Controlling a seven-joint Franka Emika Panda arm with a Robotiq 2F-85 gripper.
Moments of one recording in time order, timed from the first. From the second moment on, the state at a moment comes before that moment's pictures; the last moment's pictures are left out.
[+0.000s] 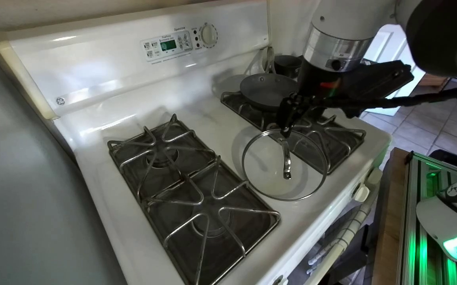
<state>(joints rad) 0.04 -0.34 0.32 -2.62 -0.09 2.33 0.78</state>
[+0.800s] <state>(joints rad) 0.06 -0.16 0.32 -2.57 -0.09 2.41 0.82</state>
